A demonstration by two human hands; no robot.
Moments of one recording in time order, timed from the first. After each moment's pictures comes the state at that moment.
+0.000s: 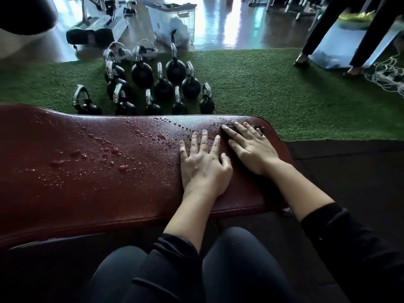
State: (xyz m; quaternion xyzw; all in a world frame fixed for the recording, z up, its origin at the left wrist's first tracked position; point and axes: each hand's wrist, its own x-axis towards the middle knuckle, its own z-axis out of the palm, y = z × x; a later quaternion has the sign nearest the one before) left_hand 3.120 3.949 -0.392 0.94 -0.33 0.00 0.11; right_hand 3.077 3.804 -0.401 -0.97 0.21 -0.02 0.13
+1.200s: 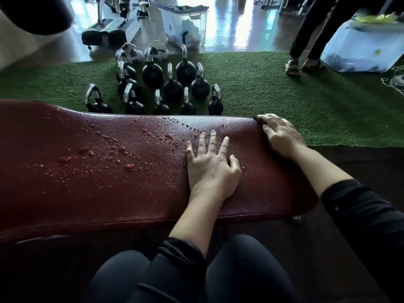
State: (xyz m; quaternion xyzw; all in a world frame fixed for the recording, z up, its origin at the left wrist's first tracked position) left_hand 3.121 3.947 -0.393 0.94 -0.33 0.00 0.10; right_hand 3.088 3.729 -0.404 -0.94 0.27 -0.08 0.18
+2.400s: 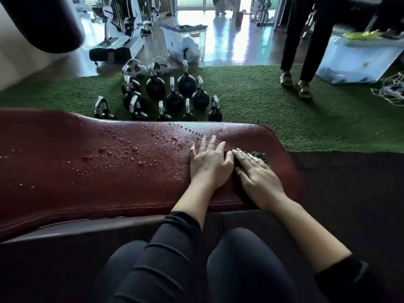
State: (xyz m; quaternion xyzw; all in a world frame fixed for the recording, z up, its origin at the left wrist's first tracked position) left_hand 3.123 3.956 -0.381 0.92 -0.36 -0.04 0.15; right_hand 3.018 3.865 -0.401 -0.96 0.19 -0.08 0.19
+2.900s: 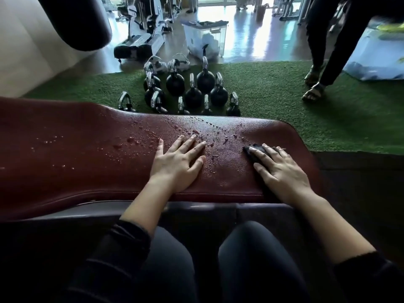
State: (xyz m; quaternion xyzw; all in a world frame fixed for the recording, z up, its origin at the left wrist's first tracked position) left_hand 3.161 4.078 -0.373 0.93 -0.37 -0.01 0.03; right_hand 3.011 3.863 -0.398 -0.97 0.22 -0.04 0.13
